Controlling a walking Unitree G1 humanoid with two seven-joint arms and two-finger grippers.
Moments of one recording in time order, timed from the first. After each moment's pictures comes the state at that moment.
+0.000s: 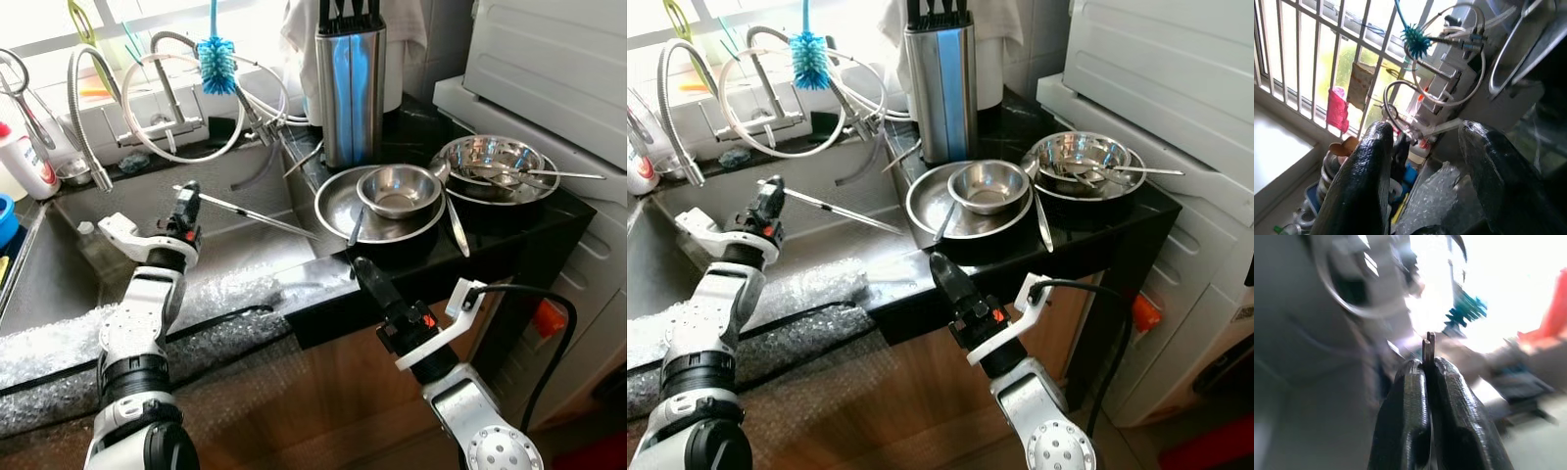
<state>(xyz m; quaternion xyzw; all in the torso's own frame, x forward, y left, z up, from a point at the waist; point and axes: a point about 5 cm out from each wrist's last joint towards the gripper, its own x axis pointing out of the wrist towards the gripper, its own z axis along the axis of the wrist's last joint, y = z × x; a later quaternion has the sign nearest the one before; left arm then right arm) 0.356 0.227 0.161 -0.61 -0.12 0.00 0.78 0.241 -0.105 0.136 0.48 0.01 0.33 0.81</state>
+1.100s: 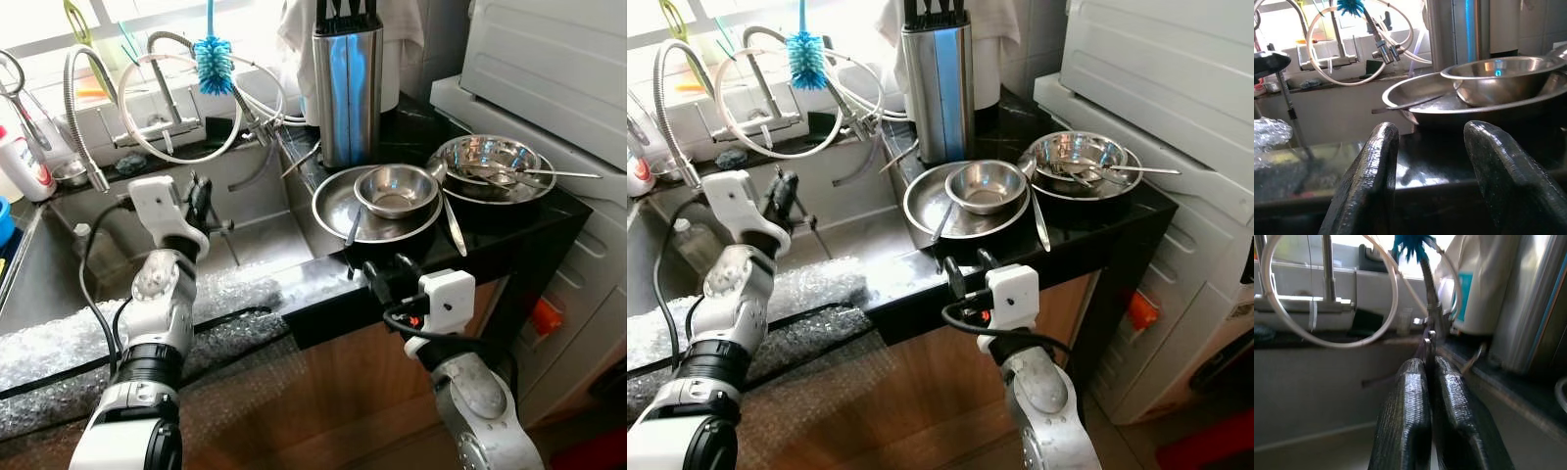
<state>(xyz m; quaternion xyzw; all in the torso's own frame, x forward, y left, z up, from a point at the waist) 0.363 0.188 0.163 -0.09 -0.12 -0.04 0.99 0.252 -0.118 0.125 -0.01 -0.04 0.17 0.98</state>
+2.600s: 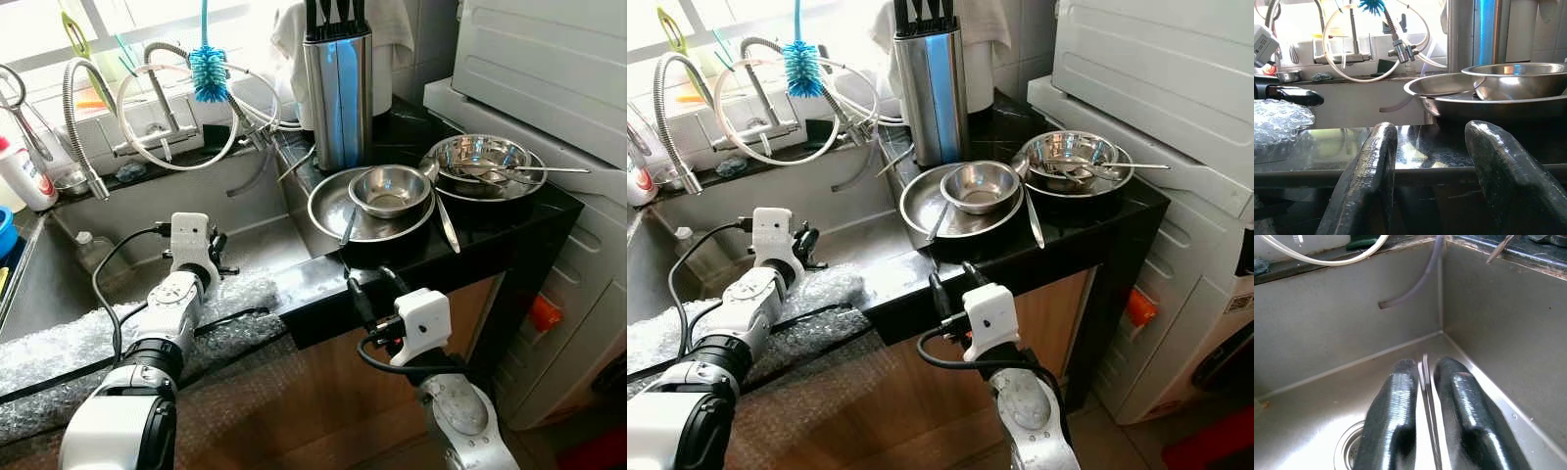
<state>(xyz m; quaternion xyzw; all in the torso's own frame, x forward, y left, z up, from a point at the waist) 0.374 0.182 0.118 0.00 0.06 -0.03 1.00 0.247 -0.104 0.111 -0.05 -0.05 0.20 0.98</state>
